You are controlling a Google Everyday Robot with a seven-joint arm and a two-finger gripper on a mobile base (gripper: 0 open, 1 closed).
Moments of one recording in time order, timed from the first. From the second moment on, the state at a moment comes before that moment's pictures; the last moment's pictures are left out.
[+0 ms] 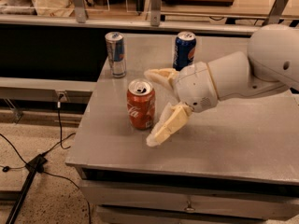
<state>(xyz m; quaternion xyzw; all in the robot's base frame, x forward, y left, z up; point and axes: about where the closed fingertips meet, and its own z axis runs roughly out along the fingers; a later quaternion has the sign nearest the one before) 0.440 0.001 0.904 -0.63 0.57 0.35 0.40</state>
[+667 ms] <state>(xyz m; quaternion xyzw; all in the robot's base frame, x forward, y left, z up) 0.452 0.011 0.896 -0.61 0.55 0.38 0.42</state>
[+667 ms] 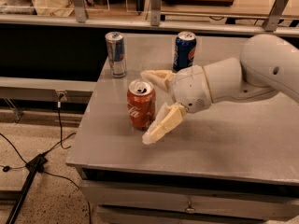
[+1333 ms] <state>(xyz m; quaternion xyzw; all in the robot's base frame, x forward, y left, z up) 0.470 0.027 0.878 -0.57 0.53 0.42 0.47</state>
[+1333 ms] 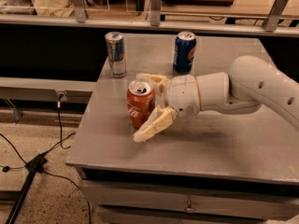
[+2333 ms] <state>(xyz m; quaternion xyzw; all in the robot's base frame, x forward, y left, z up) 0.467 0.034 0.880 -0.58 0.53 0.42 0.46</state>
